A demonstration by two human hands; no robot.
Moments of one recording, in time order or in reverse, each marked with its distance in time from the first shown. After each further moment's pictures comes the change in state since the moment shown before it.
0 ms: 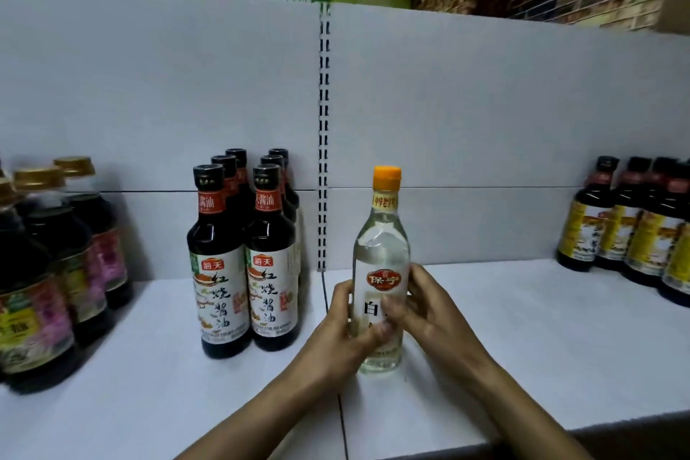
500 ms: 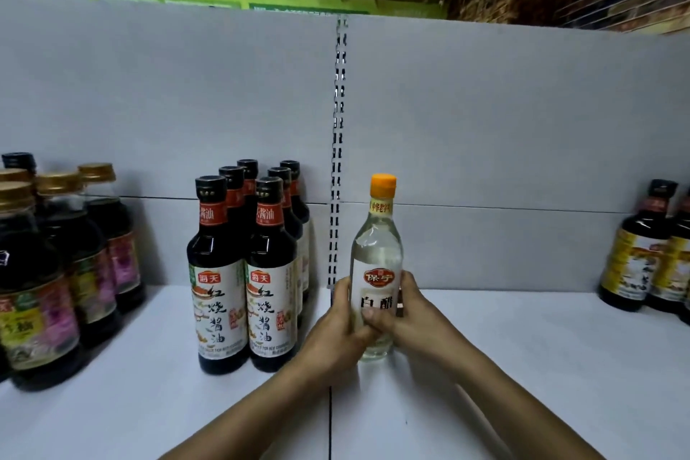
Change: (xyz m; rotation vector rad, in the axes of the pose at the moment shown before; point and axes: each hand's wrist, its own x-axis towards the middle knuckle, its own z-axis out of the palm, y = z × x) left_hand 0.050 -0.010 -0.008 0.229 0.152 -0.026; right_hand 0.067 0.020 -0.008 -0.402 -0.105 0.159
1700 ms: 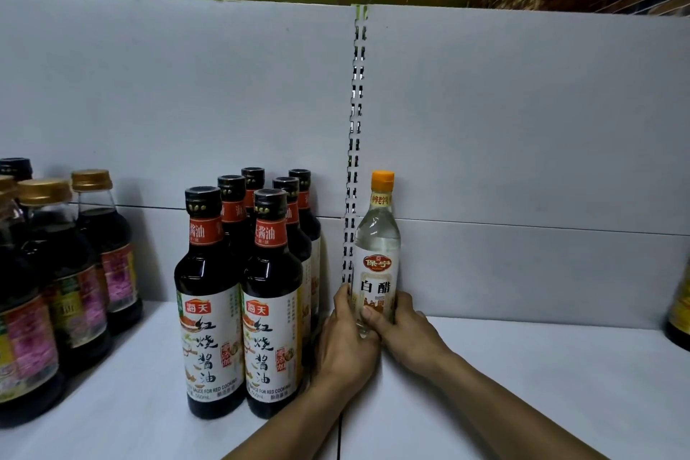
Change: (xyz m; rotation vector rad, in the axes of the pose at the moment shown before) left_hand 0.071 -0.044 0.014 0.269 0.369 -0.076; right_hand 0.102 0.050 0.035 -0.193 0.016 0.091
